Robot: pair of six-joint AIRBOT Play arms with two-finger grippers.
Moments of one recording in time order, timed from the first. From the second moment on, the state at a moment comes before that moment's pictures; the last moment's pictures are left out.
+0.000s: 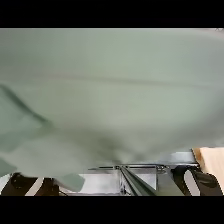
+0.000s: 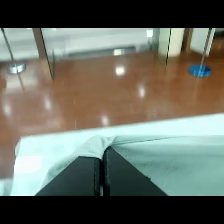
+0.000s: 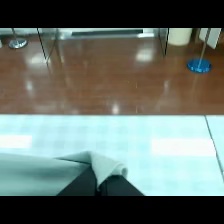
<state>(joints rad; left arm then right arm) -0.17 -0.54 1.83 1.64 -1.48 -1.54 -0.26 -0.54 1.84 -1.26 1.64 1.60</state>
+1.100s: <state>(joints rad) -0.12 -1.79 1.82 1.65 -0.83 -1.79 -0.26 -1.74 1.58 -0.85 1.04 1.32</state>
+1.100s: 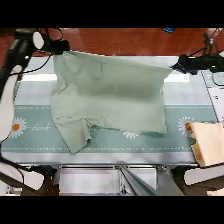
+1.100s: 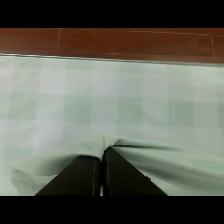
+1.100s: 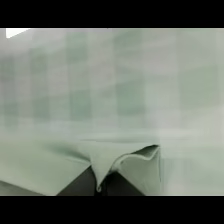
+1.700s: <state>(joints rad) -0.01 -1.89 1.90 1.43 -1.36 -1.62 -0.28 -1.81 1.63 -0.92 1.38 1.28</state>
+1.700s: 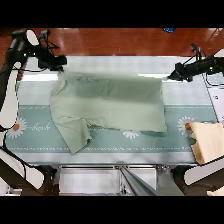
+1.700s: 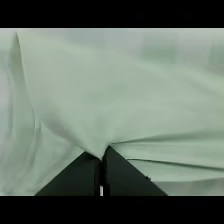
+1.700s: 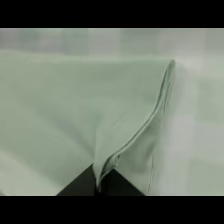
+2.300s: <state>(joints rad) 0.02 -1.83 1.70 1.41 -1.54 -1.56 -0.25 -1.73 1.44 -1.01 1.36 1.33</state>
